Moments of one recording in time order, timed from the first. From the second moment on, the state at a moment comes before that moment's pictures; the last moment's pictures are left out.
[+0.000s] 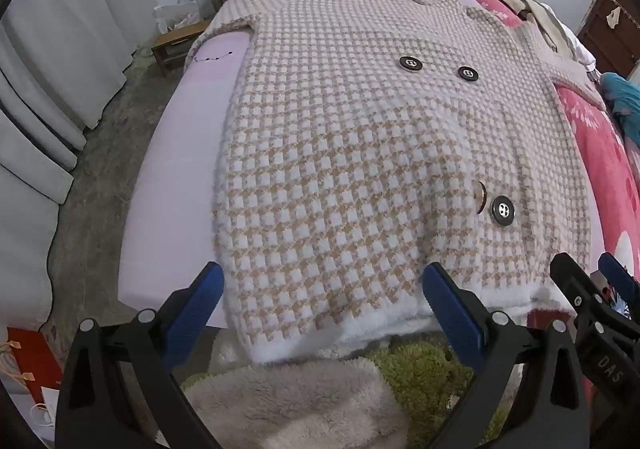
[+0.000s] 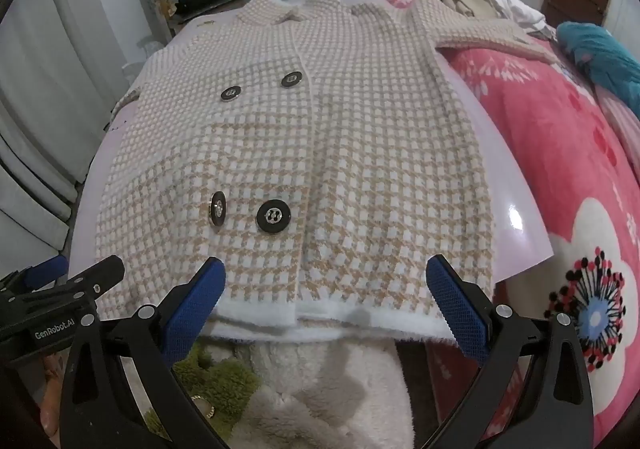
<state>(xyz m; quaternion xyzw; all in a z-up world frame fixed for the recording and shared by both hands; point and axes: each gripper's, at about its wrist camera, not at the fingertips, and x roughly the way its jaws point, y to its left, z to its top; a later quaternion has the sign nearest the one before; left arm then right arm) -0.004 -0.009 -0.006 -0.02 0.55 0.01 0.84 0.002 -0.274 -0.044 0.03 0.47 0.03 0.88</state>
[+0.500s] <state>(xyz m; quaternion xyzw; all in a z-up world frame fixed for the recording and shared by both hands) -0.002 -0.008 -0.006 -0.02 0.55 0.01 0.84 -0.002 -0.280 -0.048 0.03 0.47 0.03 0.88</state>
